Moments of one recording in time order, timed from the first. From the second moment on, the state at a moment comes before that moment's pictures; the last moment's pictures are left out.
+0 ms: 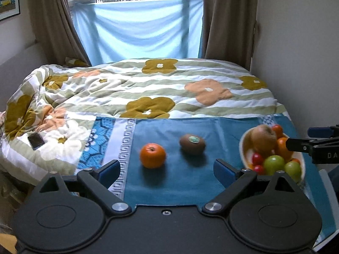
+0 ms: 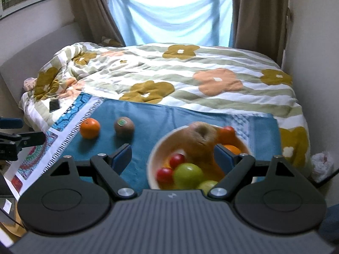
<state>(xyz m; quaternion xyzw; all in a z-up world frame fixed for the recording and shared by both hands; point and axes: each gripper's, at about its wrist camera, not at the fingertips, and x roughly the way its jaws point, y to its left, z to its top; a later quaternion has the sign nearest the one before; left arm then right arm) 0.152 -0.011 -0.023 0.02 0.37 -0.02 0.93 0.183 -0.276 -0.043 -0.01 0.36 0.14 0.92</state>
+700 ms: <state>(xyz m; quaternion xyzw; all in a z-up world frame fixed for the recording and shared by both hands) 0.277 0.069 -0.097 0.10 0.43 -0.17 0.88 0.286 -0.144 -0.100 0.01 0.42 0.08 0.90</state>
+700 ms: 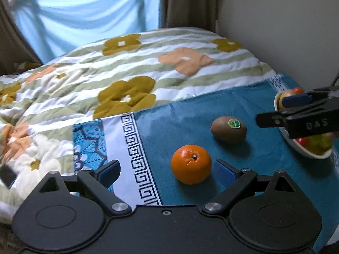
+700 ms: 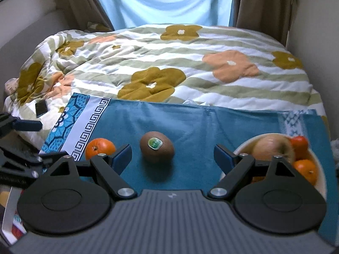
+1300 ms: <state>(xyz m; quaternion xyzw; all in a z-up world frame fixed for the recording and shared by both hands) 0.322 0.046 -0.154 0.09 0.49 -0.28 0.82 0.338 -0.130 -0.154 0.04 0.48 0.07 0.88</state>
